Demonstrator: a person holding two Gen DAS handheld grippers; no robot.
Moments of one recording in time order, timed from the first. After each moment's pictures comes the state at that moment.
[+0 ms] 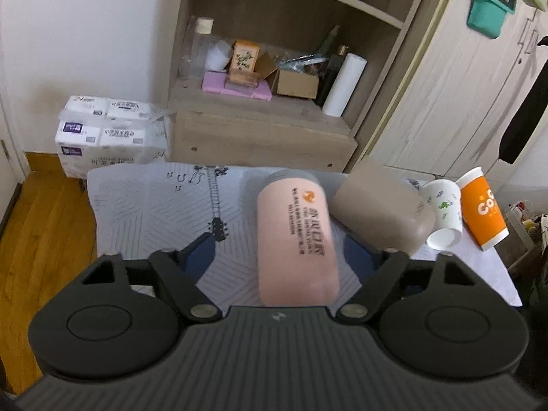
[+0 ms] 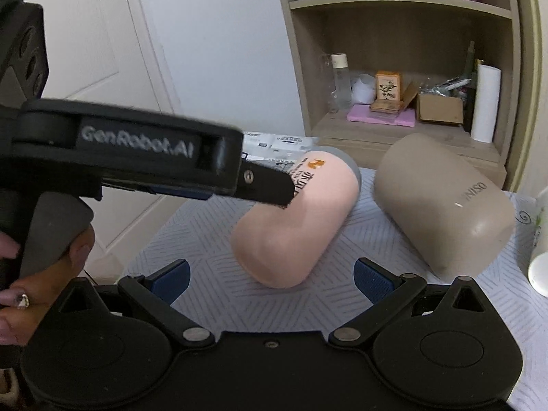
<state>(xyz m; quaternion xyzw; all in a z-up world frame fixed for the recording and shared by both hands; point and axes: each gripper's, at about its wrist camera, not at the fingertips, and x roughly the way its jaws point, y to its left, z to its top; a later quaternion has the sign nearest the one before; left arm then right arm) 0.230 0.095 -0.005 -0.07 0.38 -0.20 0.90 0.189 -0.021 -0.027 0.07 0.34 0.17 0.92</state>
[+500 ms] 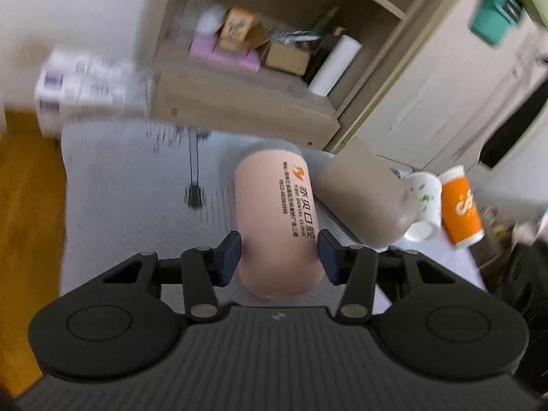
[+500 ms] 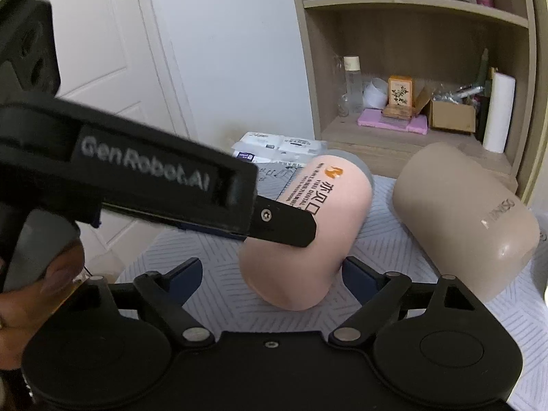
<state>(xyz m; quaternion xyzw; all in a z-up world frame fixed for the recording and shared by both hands) 0.241 0.103 -0.020 -0.15 0.43 -0.23 0.86 0.203 -0.012 -0.033 0.06 0.33 0.18 0.92</state>
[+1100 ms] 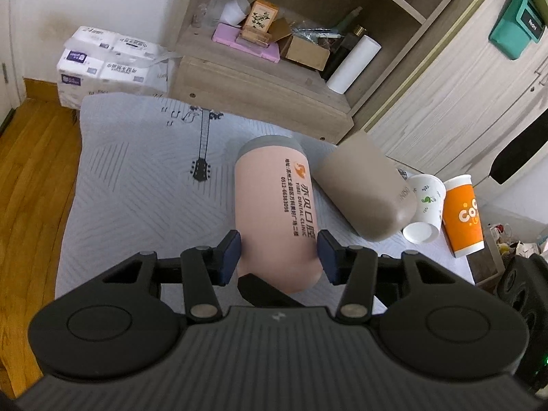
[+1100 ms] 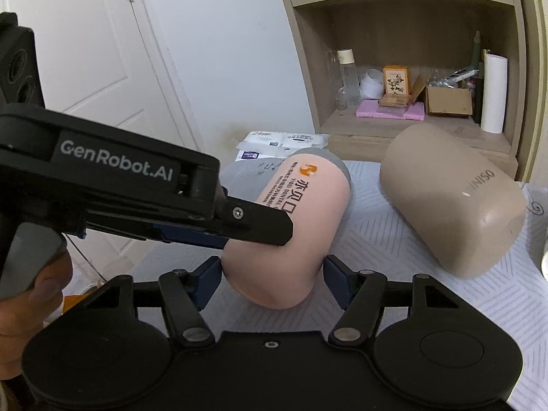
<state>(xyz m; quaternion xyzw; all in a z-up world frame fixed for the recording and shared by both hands) 0.215 0.095 -0.013 -0.16 0.45 -0.19 0.86 0.190 -0.029 -0.033 0.09 0.34 0.19 0.92</state>
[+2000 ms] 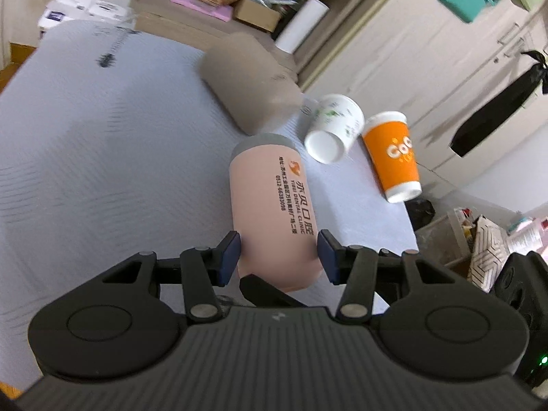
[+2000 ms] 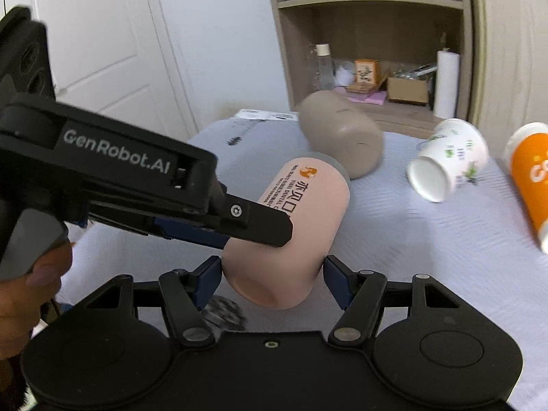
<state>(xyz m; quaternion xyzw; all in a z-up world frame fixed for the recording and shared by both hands) 0.102 -0.014 -0.016 -0.19 0.46 -0.22 0.84 0.077 -0.128 -0.025 0.03 0.35 0.19 0.92</state>
